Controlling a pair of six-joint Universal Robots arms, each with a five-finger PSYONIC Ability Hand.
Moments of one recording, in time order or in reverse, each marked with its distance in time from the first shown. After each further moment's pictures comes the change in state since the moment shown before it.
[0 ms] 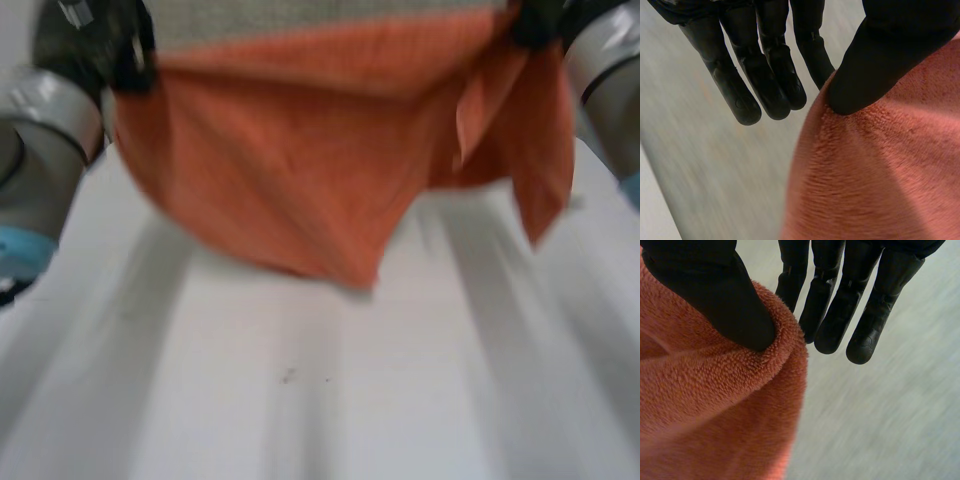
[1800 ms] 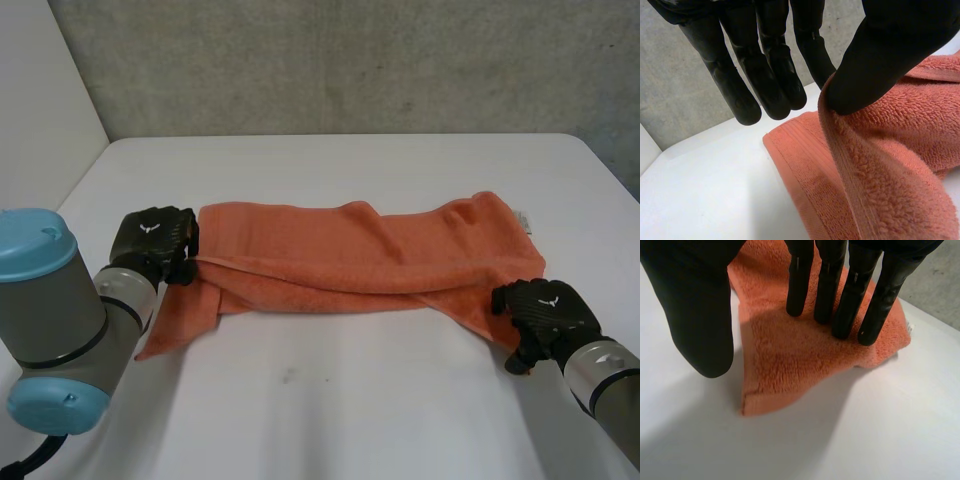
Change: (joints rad) left arm -0.019 -0.105 -0.502 0.108 -0.032 -0.009; right arm -0.230 -0.140 1.157 -0.233 -0.147 0.005; left_hand 0.000 0.001 0.001 0.000 0.001; right_hand -0.475 -0.588 -0.595 -0.605 -0.575
